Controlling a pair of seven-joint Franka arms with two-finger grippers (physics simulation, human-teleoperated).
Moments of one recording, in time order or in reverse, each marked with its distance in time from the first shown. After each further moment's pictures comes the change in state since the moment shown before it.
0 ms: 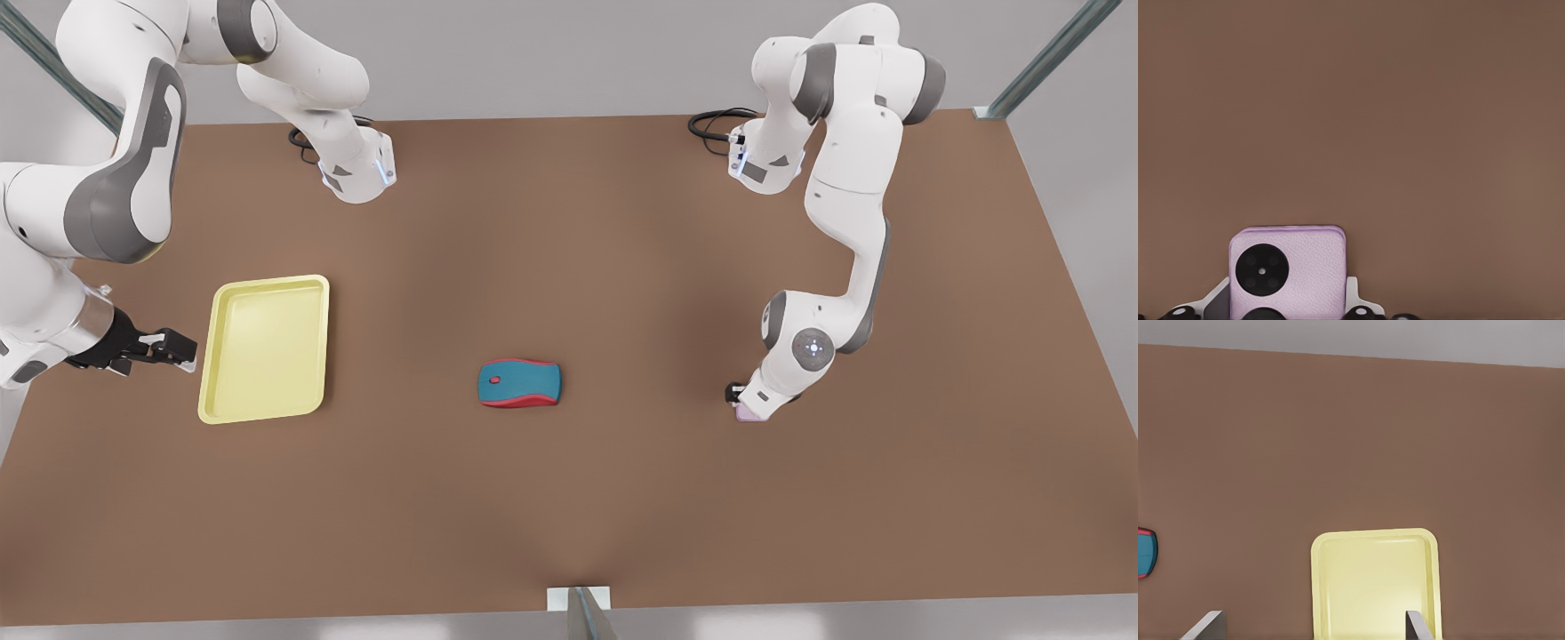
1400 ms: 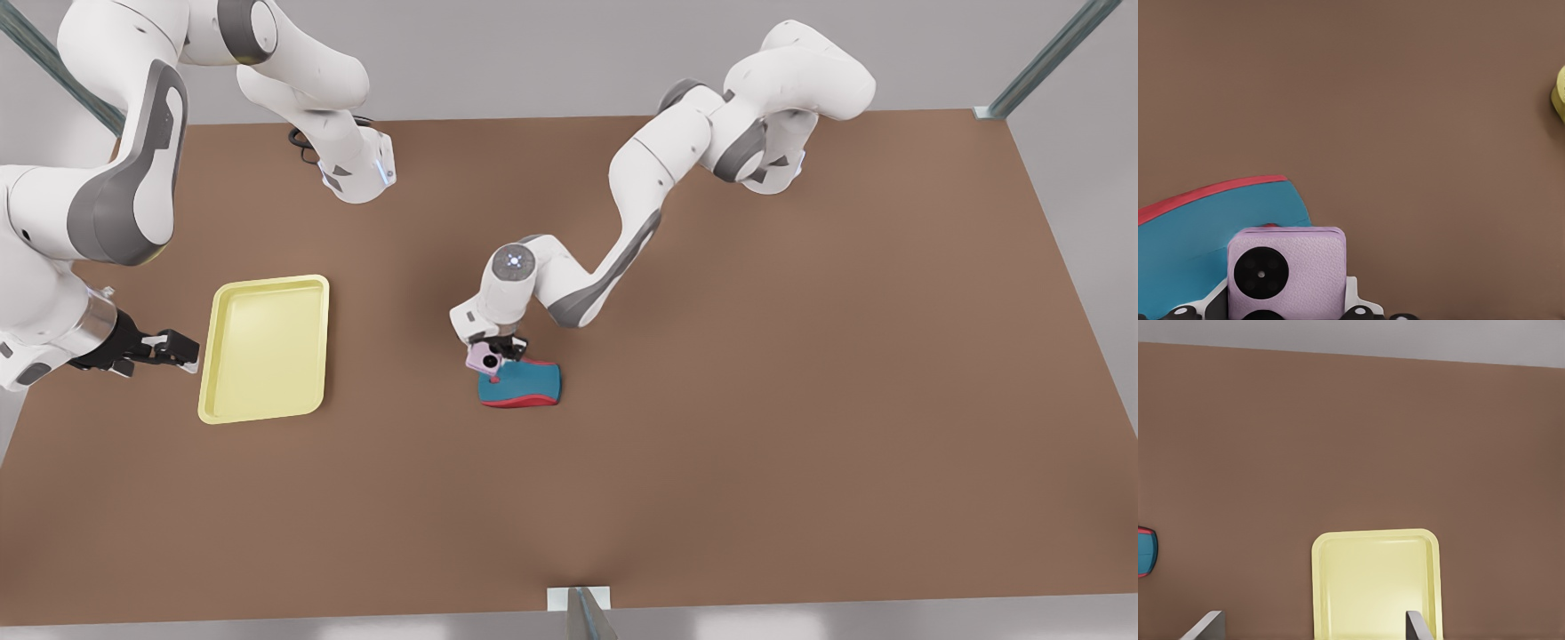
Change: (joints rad) left arm -0.685 0.537 -0.048 1.118 -0.003 -0.297 -0.424; right arm 0.003 0.004 0.000 0.000 0.000 0.001 -0.002
